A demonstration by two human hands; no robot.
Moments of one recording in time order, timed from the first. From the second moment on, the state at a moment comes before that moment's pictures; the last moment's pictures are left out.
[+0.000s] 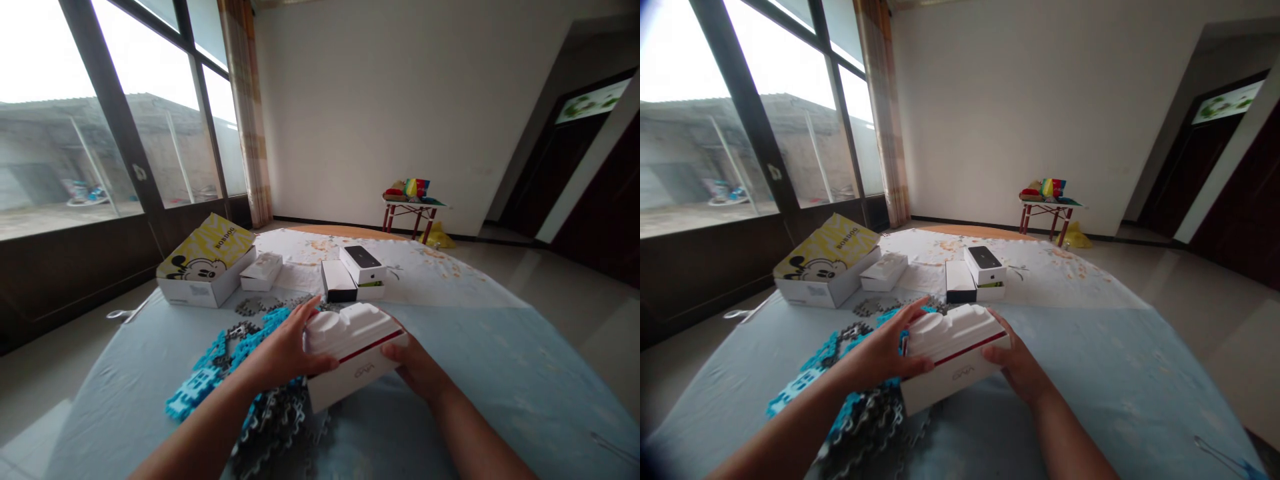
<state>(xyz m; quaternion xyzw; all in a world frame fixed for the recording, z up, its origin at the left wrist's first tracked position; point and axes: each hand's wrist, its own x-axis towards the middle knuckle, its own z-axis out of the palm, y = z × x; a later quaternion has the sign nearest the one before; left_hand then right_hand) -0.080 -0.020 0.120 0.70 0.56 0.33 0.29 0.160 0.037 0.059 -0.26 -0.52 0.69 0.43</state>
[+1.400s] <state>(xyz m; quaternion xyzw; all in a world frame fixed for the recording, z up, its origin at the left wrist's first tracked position) -0.163 0.008 0.077 0.24 0.41 0.63 0.62 0.140 0.013 0.103 -0.43 -0.77 0.11 0.46</state>
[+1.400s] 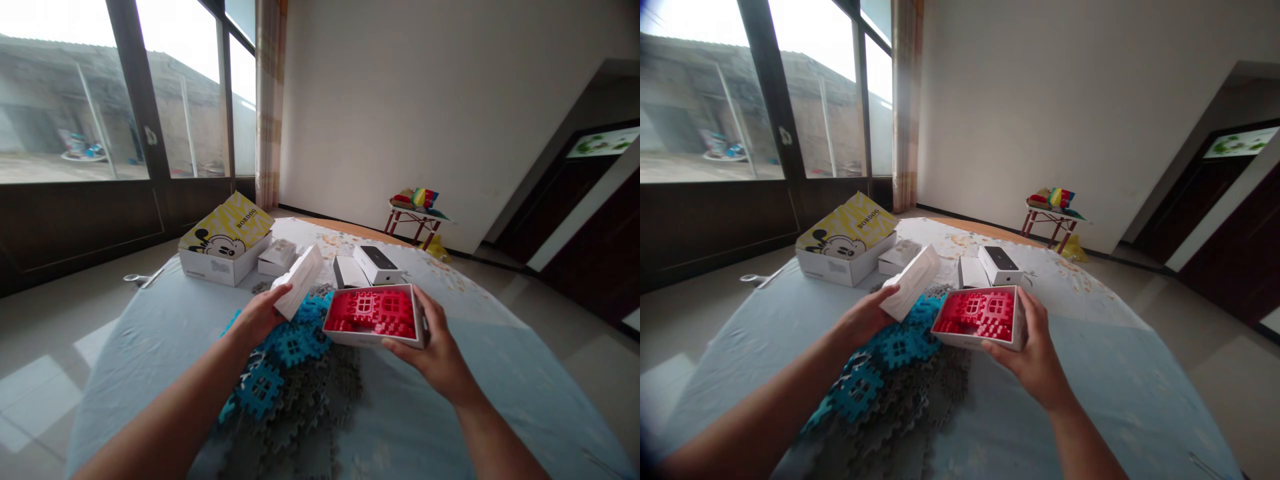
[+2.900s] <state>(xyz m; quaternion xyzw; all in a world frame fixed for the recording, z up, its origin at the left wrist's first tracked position) -0.183 0.007 0.061 0.28 0.45 0.68 0.51 0.119 0.004 0.140 -0.32 -0.88 -0.11 0.34</state>
